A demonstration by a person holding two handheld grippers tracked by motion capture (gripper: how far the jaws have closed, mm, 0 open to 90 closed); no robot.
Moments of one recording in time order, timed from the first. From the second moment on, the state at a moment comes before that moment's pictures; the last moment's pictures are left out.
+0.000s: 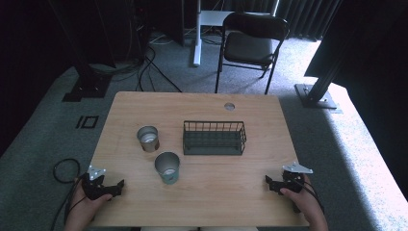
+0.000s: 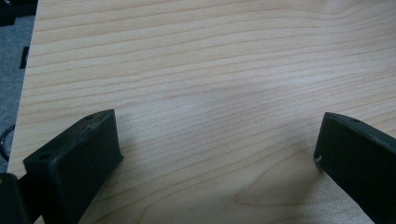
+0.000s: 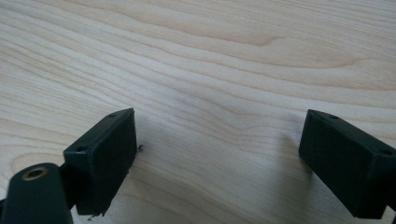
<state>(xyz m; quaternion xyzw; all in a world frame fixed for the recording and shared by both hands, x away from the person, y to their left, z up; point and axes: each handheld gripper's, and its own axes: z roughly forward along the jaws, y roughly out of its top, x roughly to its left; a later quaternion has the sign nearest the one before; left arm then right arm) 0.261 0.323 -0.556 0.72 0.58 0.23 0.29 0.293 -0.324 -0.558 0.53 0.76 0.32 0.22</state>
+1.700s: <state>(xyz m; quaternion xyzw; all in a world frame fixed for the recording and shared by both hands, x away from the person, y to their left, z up) 0.261 0.323 -0.556 0.72 0.58 0.23 0.29 0.308 -0.278 -0.533 0.45 0.79 0.37 0.21</state>
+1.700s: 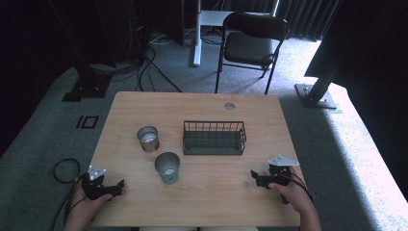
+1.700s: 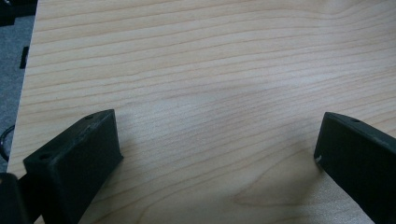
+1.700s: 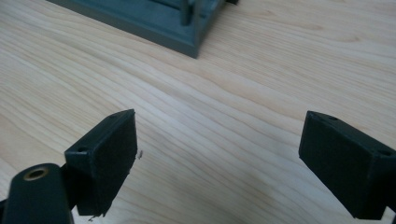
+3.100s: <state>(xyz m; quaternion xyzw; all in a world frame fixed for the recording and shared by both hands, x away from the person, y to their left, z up) 0.261 0.323 -0.556 0.72 0.58 0.23 0.29 0.313 -0.204 -0.525 0.37 0.81 0.42 0.16</state>
